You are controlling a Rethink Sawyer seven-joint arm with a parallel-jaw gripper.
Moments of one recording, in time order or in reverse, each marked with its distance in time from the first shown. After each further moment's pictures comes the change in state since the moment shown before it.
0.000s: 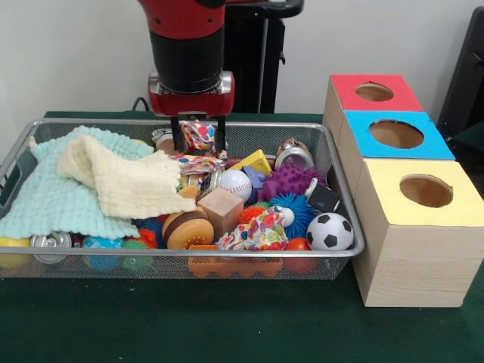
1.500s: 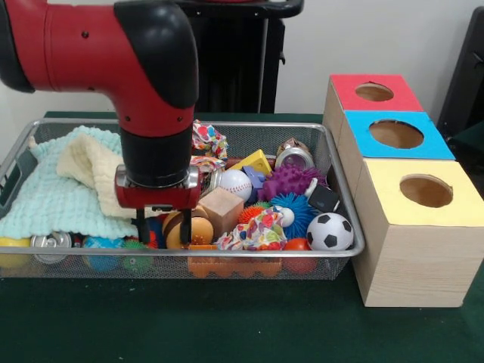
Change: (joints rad) arm -0.019 0.266 0.020 -0.276 -0.169 -0.116 -0.004
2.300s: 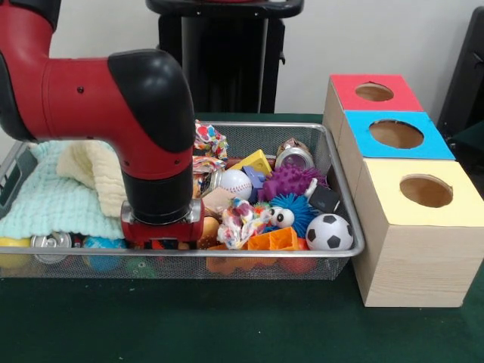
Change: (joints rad) arm -0.004 0.104 0.031 -0.096 0.001 0.028 -0.012
